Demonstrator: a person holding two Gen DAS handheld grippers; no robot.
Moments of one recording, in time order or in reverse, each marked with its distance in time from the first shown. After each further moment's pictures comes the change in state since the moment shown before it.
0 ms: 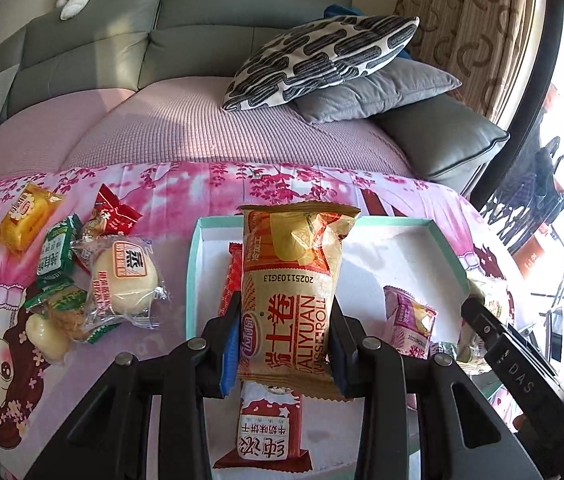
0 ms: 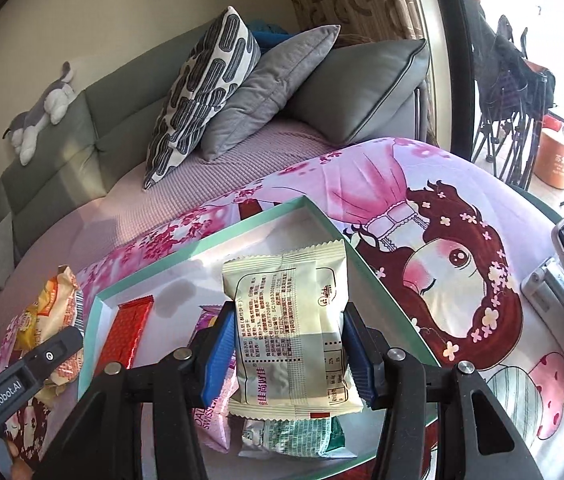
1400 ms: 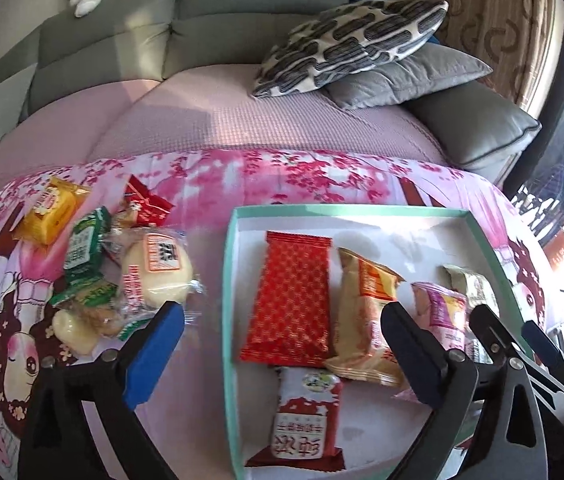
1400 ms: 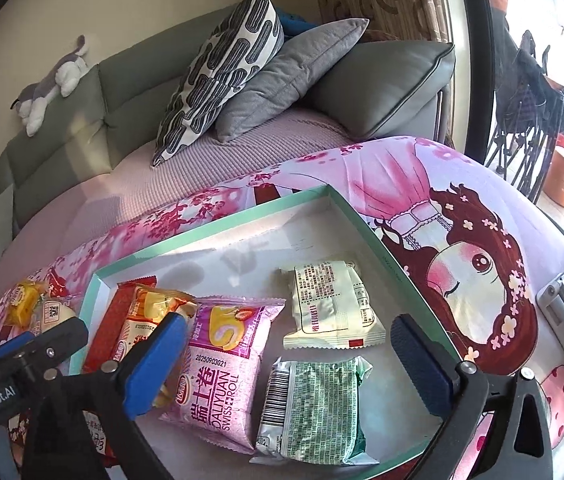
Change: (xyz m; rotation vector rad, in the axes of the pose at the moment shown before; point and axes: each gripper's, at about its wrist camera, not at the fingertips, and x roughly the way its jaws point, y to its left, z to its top) left arm 0.004 0.014 0.005 -0.016 0.045 0.130; right arm 0.011 0.022 -0.004 -0.084 0.037 0.007
